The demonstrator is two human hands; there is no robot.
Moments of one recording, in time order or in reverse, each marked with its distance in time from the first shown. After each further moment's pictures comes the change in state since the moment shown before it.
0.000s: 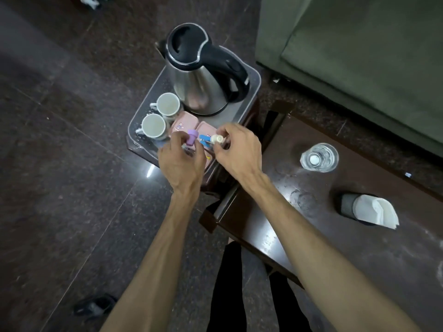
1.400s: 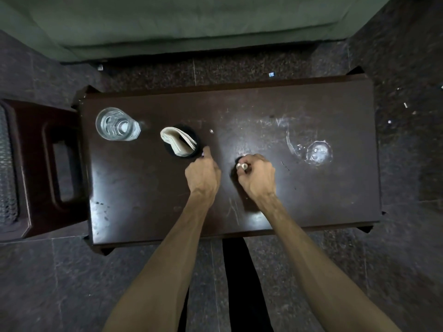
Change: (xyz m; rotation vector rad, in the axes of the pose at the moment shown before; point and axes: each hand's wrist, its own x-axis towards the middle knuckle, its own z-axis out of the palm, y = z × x) left_hand -0.390 0.214 0.180 0.464 -0.982 0.618; right_hand -0.308 0.385 -0.178 0.035 0.293 0.815
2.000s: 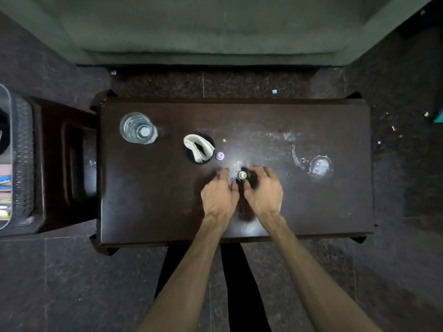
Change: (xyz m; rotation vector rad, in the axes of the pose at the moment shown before) left_hand -0.053 -0.009 -0.033 -0.339 -0.031 0.035; right_hand -0.037 -0.040 -0.006 -0.110 0.067 0.010
